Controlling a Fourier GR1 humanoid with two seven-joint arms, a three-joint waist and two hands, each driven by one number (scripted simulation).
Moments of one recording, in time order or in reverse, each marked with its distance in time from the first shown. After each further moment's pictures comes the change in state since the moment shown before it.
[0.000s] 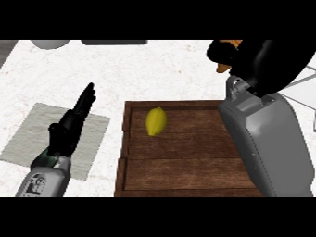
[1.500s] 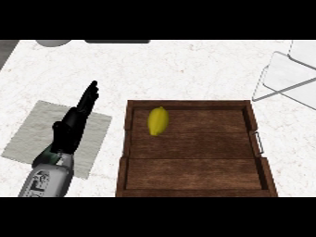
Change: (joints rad) left arm -0.021 -0.032 0.024 0.014 -0.037 -0.032 -0.010; right arm -0.116 -0.301 -0.341 0.208 0.058 0.113 -0.245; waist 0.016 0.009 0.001
